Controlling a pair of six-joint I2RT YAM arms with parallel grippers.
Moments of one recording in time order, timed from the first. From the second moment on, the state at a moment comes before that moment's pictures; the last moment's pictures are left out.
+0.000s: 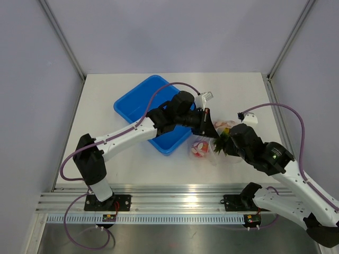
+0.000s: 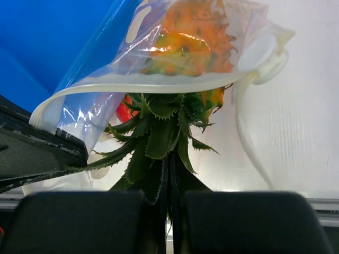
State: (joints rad) left arm -0.93 1.70 1.50 -0.27 0.56 -0.78; right arm 0.76 0.82 1.02 -1.01 0.44 0.76
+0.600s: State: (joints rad) left arm -0.92 1.74 1.50 -0.17 0.62 -0.89; right arm 0.76 0.85 0.94 -0.94 0.33 0.73
